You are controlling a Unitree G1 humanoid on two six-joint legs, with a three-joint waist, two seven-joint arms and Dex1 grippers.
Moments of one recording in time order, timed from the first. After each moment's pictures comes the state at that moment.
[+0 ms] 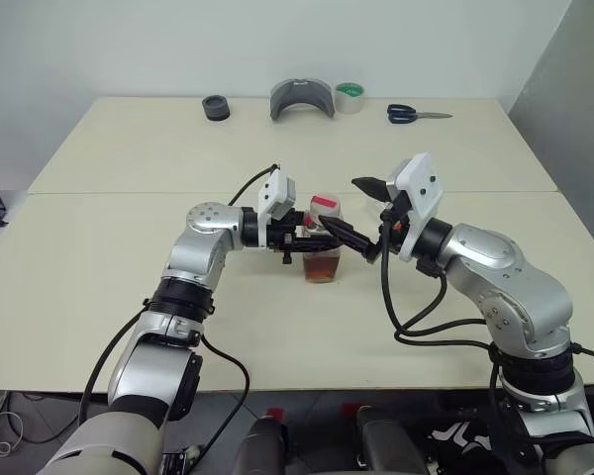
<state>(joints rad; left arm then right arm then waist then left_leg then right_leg) -0.84 0.37 -0.12 0.48 -0.29 0.17 -1.35 -0.57 -0.39 0.10 -0.50 0.42 0.80 0.47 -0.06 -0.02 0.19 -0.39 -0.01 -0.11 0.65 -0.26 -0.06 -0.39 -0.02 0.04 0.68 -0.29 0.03</state>
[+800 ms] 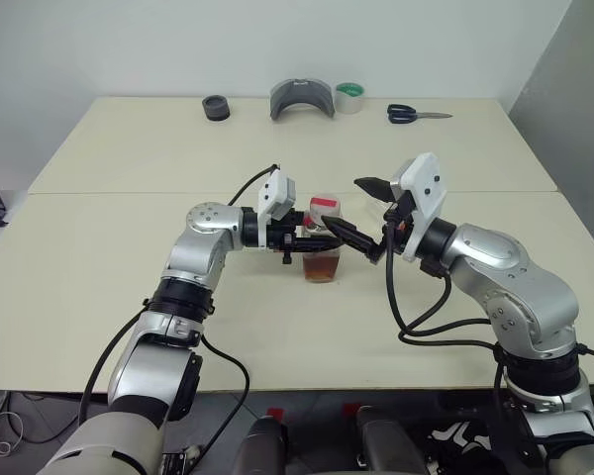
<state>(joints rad) -0.84 0.37 -0.12 0.48 -0.29 0.16 -1.35 -0.56 -0.42 0.09 -0.50 0.45 0.80 0.47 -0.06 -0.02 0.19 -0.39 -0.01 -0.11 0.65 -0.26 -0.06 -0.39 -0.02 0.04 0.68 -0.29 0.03</state>
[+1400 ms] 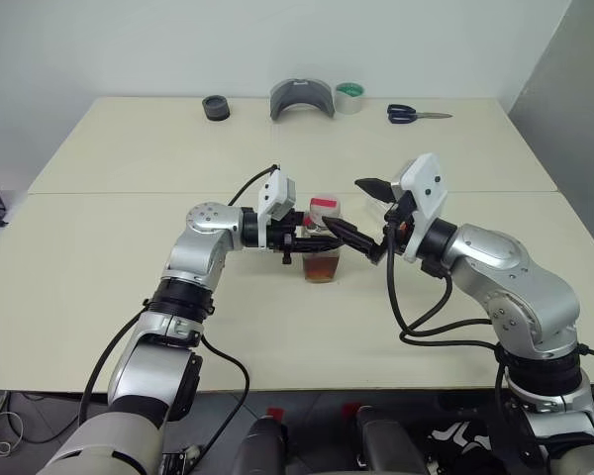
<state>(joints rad) -0.84 0.37 -0.12 0.48 -0.28 0.16 -1.35 -0.56 -0.42 0.09 -0.50 0.45 0.80 0.47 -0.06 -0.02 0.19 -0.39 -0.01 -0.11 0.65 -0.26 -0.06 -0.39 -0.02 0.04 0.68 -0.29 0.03</state>
